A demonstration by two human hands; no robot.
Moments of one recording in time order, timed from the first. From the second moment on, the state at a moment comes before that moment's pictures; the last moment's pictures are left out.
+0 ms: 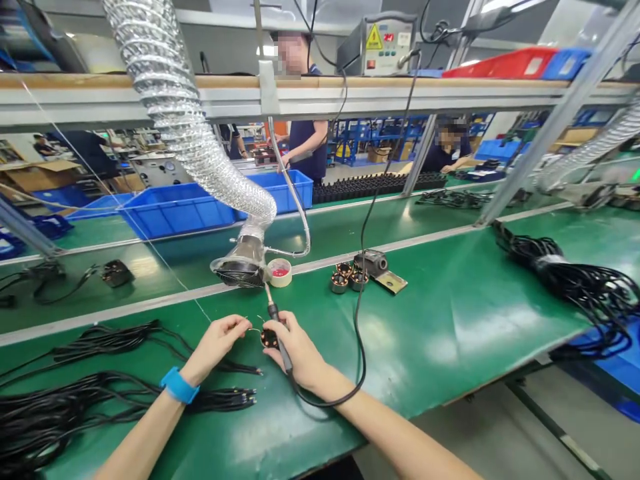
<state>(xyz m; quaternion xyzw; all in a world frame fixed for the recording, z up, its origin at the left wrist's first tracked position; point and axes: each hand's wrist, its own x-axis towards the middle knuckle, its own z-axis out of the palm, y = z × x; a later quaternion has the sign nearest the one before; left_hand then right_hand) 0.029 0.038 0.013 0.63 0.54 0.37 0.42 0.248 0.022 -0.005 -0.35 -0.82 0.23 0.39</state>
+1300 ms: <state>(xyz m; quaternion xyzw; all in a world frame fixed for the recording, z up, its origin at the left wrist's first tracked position) 0.004 0.058 0.005 0.70 0.52 0.32 0.36 0.219 0.055 -0.021 -0.24 -0.82 0.28 0.43</state>
